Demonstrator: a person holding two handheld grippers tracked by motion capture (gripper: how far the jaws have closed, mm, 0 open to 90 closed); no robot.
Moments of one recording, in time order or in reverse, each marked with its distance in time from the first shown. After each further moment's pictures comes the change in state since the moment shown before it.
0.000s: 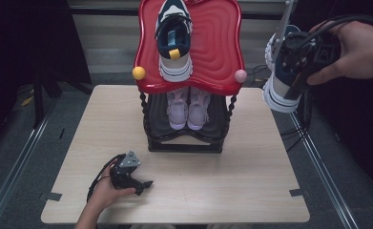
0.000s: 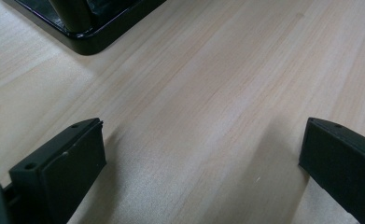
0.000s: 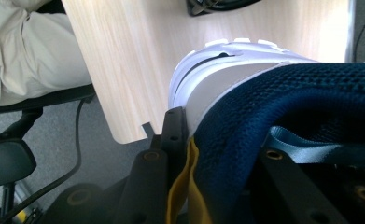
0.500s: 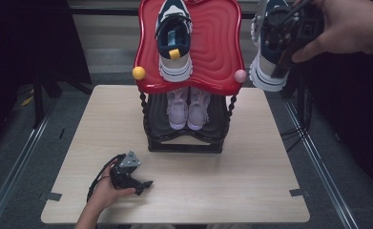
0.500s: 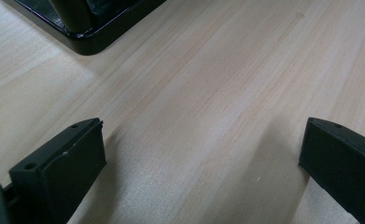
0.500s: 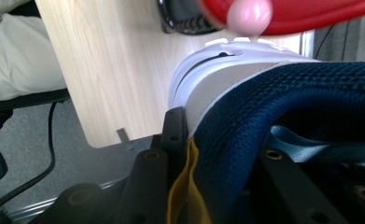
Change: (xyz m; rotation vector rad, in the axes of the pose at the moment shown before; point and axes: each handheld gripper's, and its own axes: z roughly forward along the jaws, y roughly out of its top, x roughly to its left) left arm 0.000 0.000 0.000 0.000 0.002 0.002; right arm -0.010 0.039 -0.032 -0.001 -0.091 -0.056
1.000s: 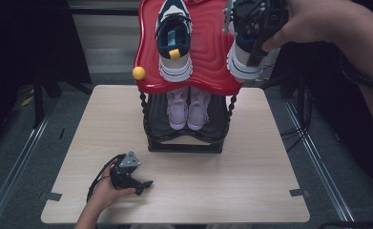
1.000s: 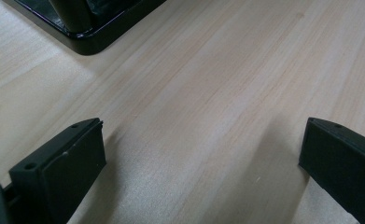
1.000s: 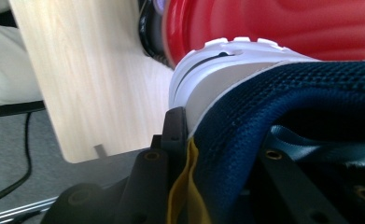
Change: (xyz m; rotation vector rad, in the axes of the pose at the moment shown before) left arm 0.000 0.000 0.000 0.000 0.000 0.001; right arm -0.010 0.050 -0.003 -0.007 -0.072 -0.071
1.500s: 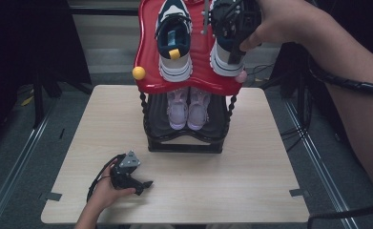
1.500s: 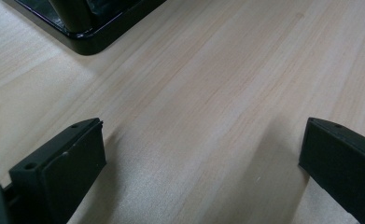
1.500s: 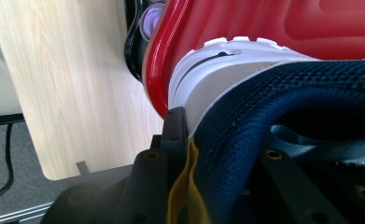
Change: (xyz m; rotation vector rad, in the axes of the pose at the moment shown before) left arm 0.000 0.000 0.000 0.001 0.004 0.000; right arm -0.009 0.033 0.014 -0.019 -0.026 -0.041
